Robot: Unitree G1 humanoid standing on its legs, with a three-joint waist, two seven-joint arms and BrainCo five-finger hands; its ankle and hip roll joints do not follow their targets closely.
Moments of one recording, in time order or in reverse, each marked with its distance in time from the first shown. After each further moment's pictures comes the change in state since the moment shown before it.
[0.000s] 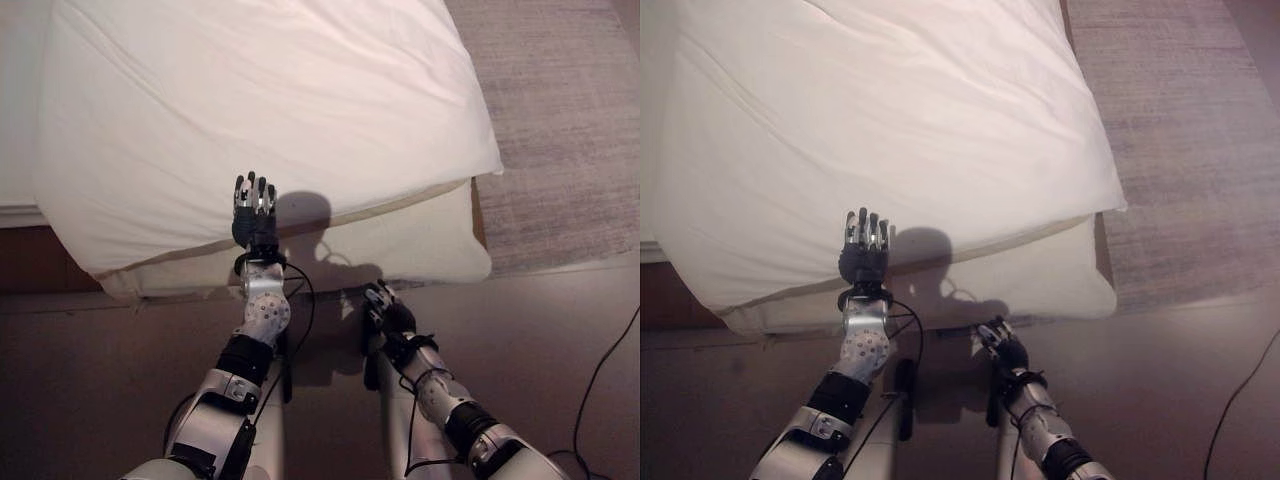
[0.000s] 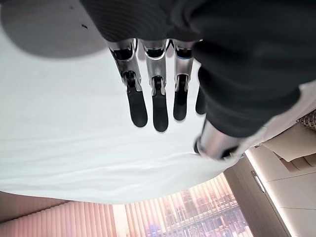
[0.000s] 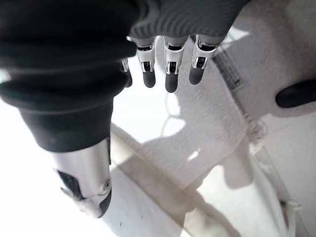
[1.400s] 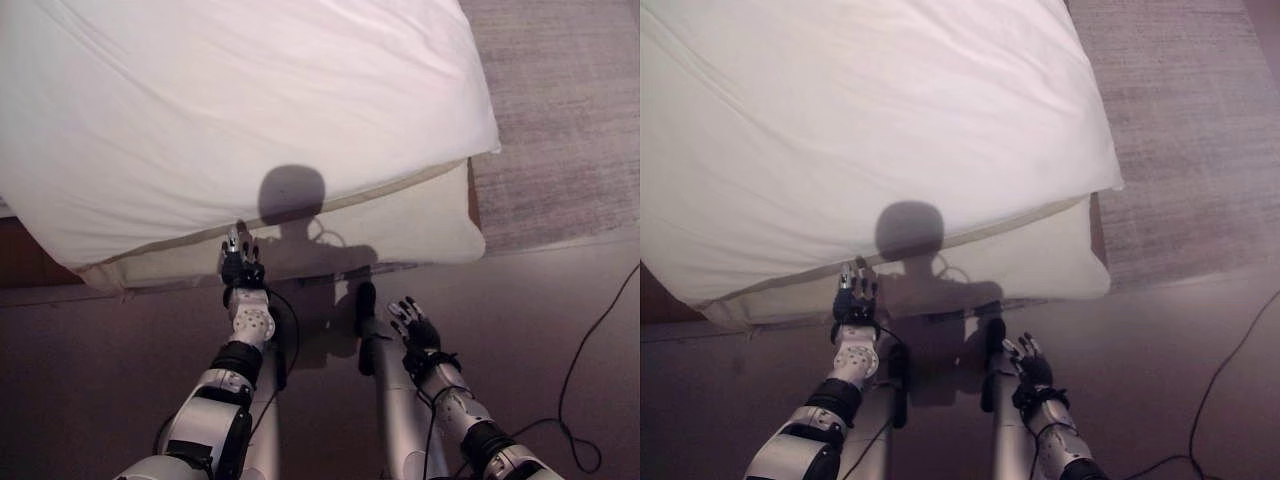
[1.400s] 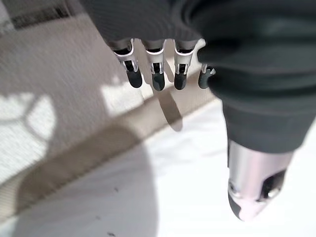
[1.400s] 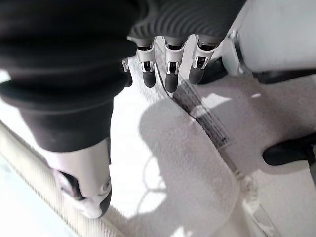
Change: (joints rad) left arm -0.113 0.054 0.157 0.449 -0.002 0.078 0.069; right arm 0.064 -0.026 -0.068 -0.008 -0.057 -0.011 -0.080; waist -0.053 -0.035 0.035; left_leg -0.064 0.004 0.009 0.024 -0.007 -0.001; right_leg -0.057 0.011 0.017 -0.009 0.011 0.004
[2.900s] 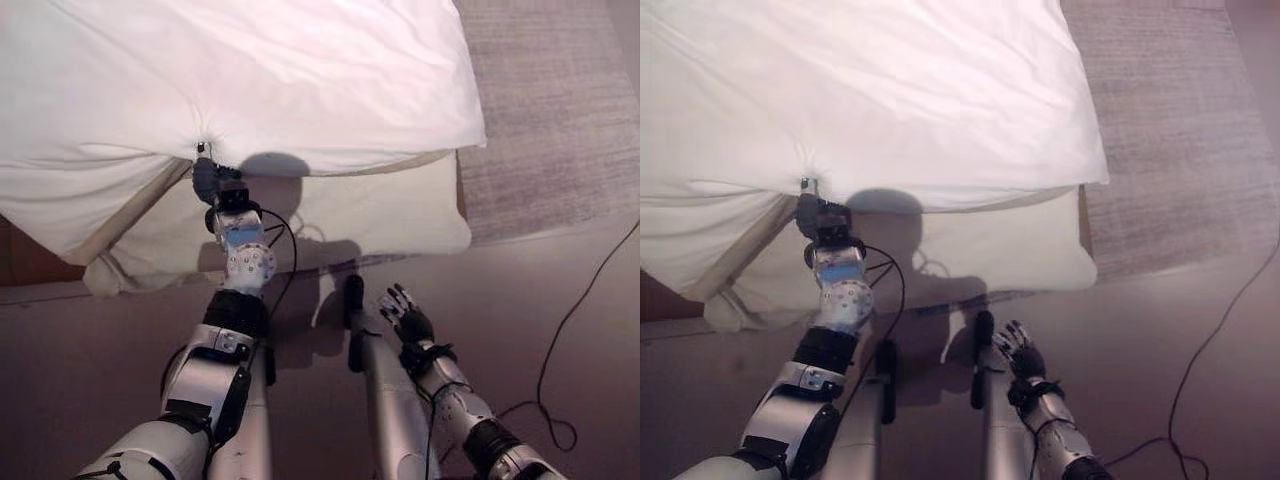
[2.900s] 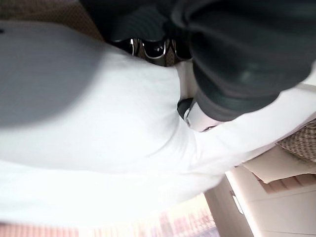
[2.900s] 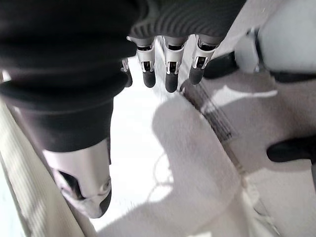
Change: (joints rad) left arm -0.125 -0.007 -0.050 -0.482 0.022 -0.169 0.112; right arm -0.020 -0.022 0.066 -0.112 -0.022 0.000 0.059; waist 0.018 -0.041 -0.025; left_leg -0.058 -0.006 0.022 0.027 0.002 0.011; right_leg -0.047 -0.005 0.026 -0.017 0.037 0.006
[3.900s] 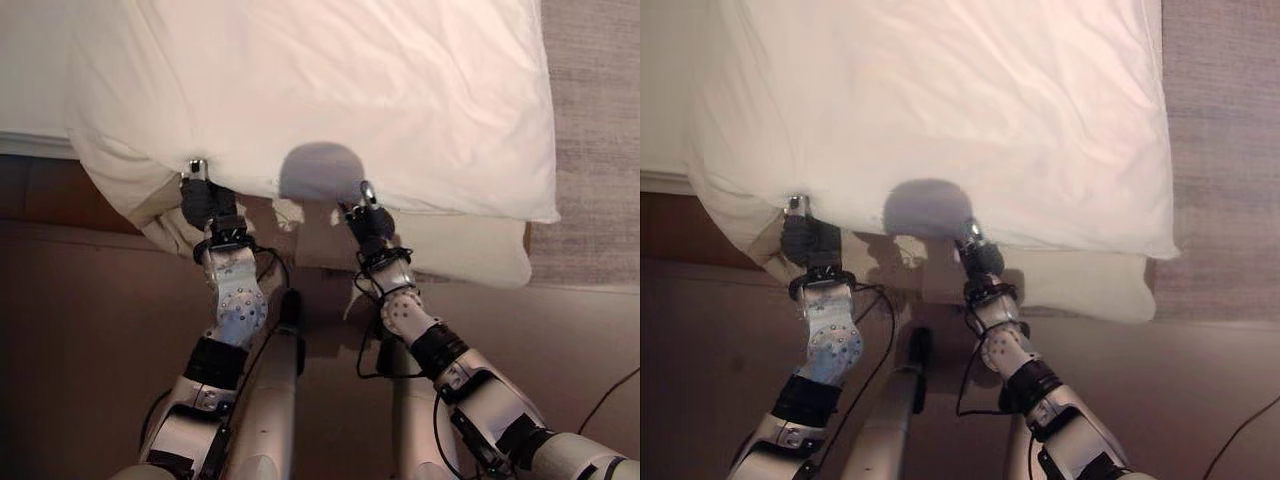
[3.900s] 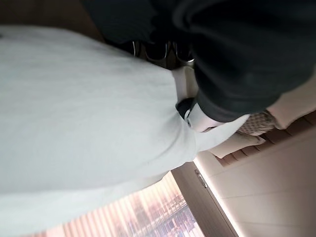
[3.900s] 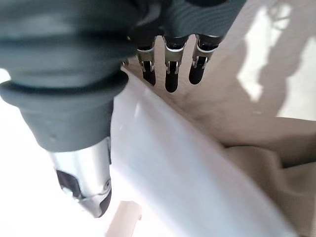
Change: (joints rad) left arm 0.260 0.065 -0.040 -0.288 0.202 0.006 0.048; right arm -0.426 0.134 -0.055 -0.138 0.436 -0.135 -0.053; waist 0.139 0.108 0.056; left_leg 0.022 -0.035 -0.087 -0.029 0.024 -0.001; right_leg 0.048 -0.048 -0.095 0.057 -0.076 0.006
